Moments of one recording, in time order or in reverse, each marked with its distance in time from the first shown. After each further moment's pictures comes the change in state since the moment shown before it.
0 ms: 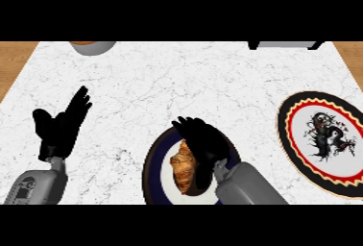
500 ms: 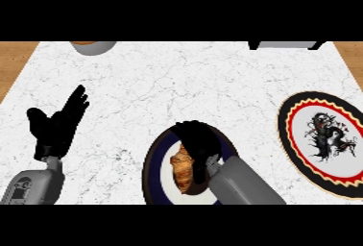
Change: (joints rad) left arm -0.001 -0.006 0.036 -0.013 -0.010 -0.040 0.014; right arm -0.075 0.022 0.033 0.180 0.014 -0.034 -0.032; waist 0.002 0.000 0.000
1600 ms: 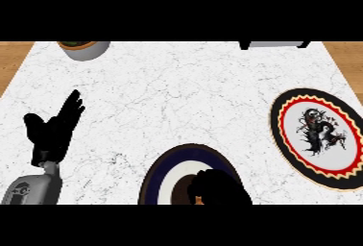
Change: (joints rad) left arm 0.034 -0.020 0.037 -0.002 -0.032 0.006 -0.012; right arm 0.355 -0.295 0.240 -0.438 0.000 -0.220 -0.223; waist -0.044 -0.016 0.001
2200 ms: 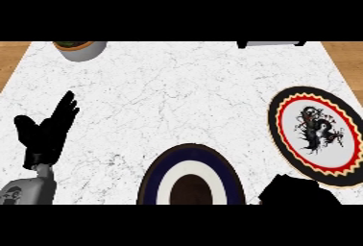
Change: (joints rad) left arm 0.021 0.015 0.017 -0.032 0.013 -0.010 0.019; right arm 0.368 -0.331 -0.317 -0.548 -0.070 -0.396 -0.127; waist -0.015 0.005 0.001
